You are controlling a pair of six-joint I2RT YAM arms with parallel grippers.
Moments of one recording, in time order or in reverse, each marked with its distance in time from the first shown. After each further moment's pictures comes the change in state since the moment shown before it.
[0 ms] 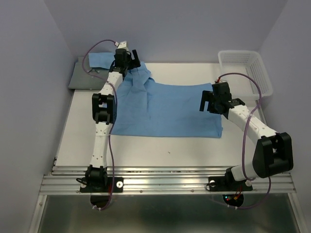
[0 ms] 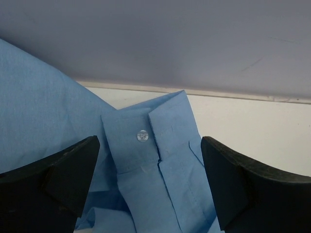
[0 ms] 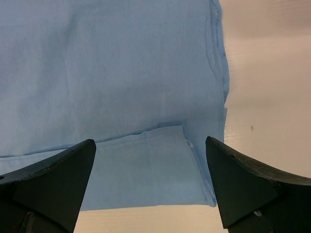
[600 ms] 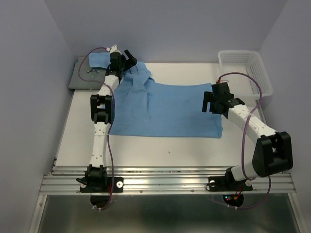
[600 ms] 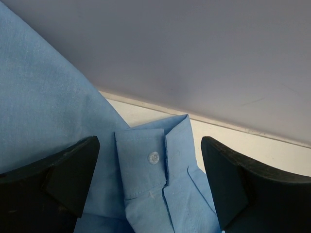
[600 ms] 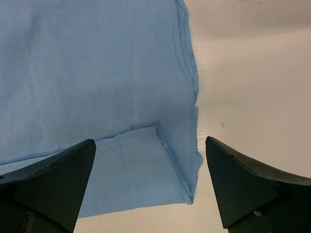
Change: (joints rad) left arm 0.051 0.097 0.018 0.172 0.069 -0.271; right arm 0.000 0.005 0.002 -0.027 0.111 -0.045
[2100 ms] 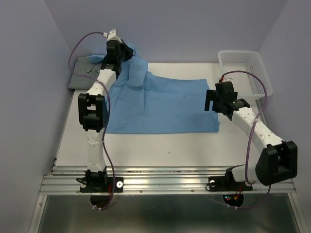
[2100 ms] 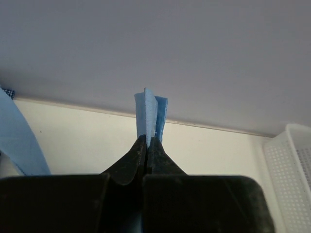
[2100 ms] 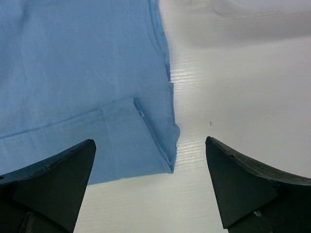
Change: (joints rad) left arm -0.060 -0.500 -0.462 0.058 -0.033 0.045; right arm 0.000 -0.077 0.019 -0.043 0.019 -0.036
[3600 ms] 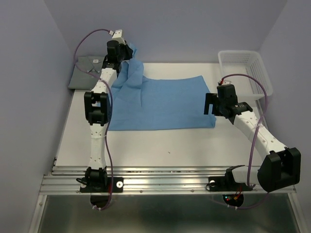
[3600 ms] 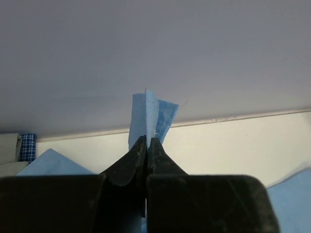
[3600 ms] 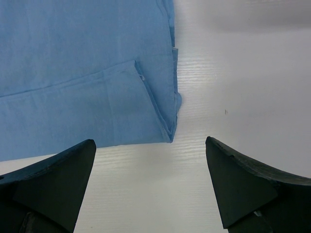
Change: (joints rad) left arm 0.040 0.202 0.254 -0.009 0.107 0.257; right arm 0.000 -0.078 -0.044 -0.032 -0.104 0.000
